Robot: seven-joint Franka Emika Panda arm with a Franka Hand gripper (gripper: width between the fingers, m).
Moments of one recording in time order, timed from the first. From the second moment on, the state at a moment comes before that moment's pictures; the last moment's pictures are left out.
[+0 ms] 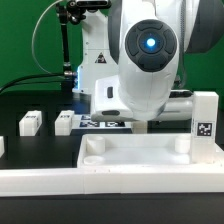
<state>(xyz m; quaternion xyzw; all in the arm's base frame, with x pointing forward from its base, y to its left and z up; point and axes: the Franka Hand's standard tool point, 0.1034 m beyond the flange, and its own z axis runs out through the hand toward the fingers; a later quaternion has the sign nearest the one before) 0.427 0.052 0.016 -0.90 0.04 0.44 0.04</state>
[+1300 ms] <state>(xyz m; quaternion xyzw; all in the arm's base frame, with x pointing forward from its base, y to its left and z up) 0.420 0.054 0.010 -0.89 0.05 0.46 0.04</state>
